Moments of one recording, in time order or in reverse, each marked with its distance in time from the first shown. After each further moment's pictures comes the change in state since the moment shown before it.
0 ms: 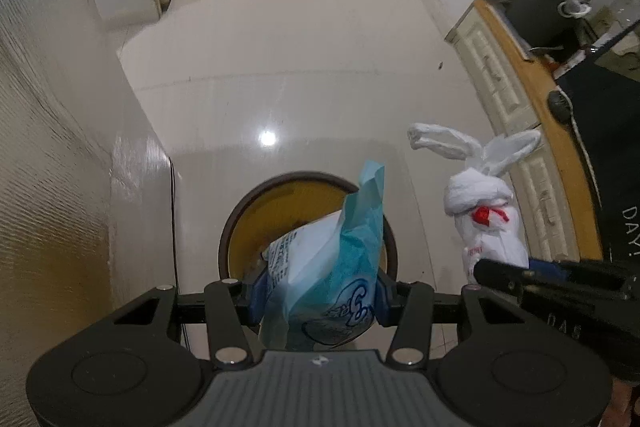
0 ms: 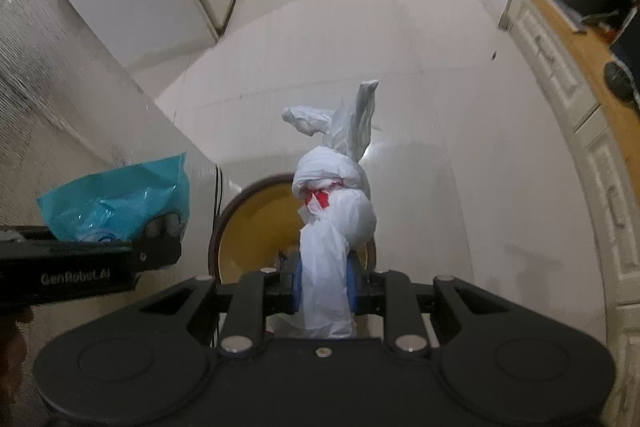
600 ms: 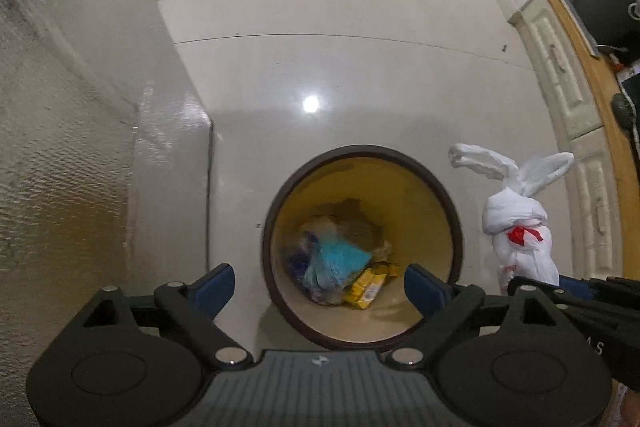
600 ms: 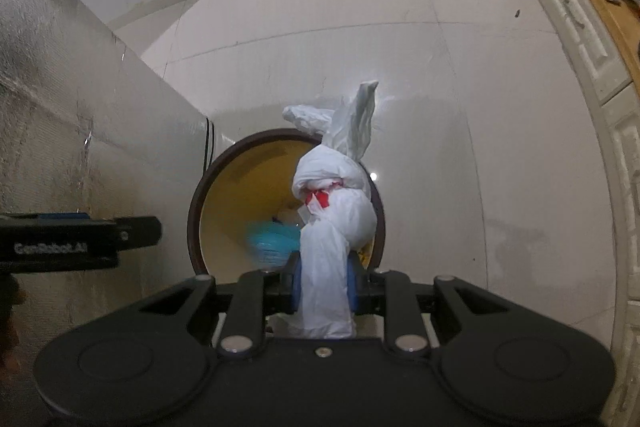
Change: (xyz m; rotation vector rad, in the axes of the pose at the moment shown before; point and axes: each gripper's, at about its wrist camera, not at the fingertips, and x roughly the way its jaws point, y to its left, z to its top) left arm 0.053 0.034 0.004 -0.090 0.091 0.129; right arm 0.074 -0.002 0.013 -0.031 0.152 0.011
